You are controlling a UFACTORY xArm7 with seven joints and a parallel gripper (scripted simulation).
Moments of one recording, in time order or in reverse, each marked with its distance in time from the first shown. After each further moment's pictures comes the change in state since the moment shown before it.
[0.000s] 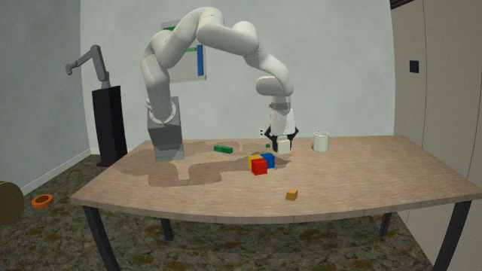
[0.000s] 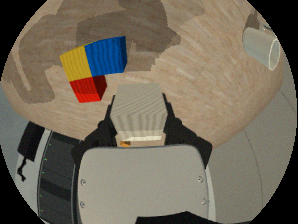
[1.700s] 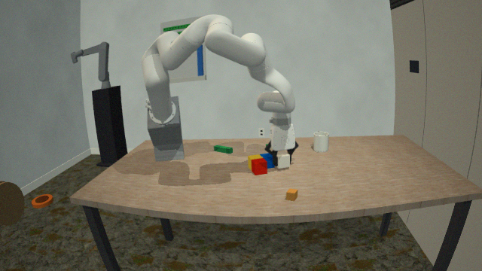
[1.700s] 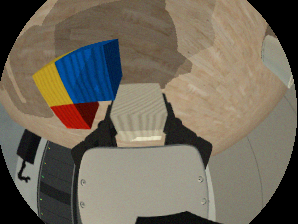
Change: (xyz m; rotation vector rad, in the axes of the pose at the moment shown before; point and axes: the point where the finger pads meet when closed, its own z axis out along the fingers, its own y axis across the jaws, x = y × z) arm 0.000 0.000 0.061 0.000 0.000 0.000
